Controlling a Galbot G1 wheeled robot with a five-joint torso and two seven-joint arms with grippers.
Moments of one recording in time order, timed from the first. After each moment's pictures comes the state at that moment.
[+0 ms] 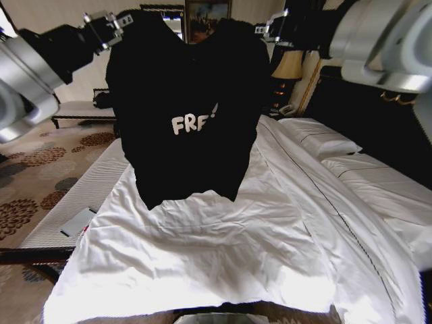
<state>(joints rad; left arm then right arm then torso) 0.31 -0.24 -0.53 -2.19 -1.96 0.35 0.01 0.45 0.42 -0.11 2.15 2.13 -0.61 0.51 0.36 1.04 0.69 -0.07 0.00</state>
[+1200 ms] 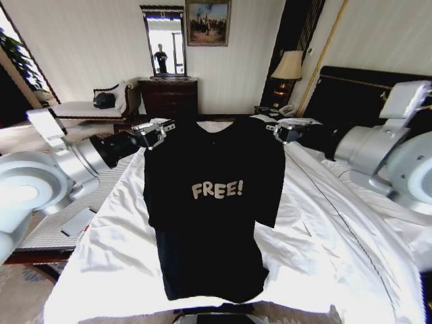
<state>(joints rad) 0.60 -0.47 -0.36 -2.19 -1.64 0.45 0.01 -0.25 0.38 0.08 2.22 1.84 -0.56 0.49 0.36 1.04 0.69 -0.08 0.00</state>
